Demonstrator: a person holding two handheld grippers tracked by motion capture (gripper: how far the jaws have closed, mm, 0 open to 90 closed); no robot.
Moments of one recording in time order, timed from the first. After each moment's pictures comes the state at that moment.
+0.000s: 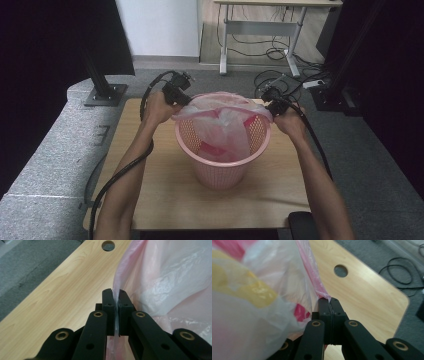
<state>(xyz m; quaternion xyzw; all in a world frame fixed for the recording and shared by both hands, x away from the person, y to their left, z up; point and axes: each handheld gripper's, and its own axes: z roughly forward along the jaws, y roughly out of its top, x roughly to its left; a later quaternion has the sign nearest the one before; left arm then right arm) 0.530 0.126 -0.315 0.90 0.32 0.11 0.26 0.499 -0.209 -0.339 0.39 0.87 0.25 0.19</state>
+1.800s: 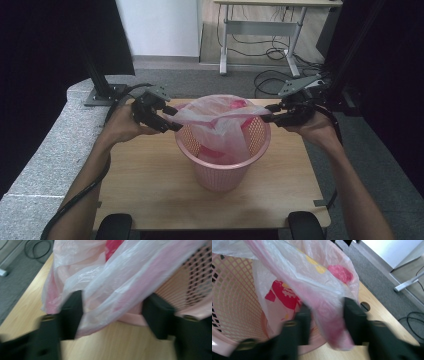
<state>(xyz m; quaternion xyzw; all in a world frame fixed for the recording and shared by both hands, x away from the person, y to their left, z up) 0.419 0.172 -0.272 0.93 0.15 0.11 0.31 0.397 -0.225 -0.256 0.22 0.88 0.38 0.19</state>
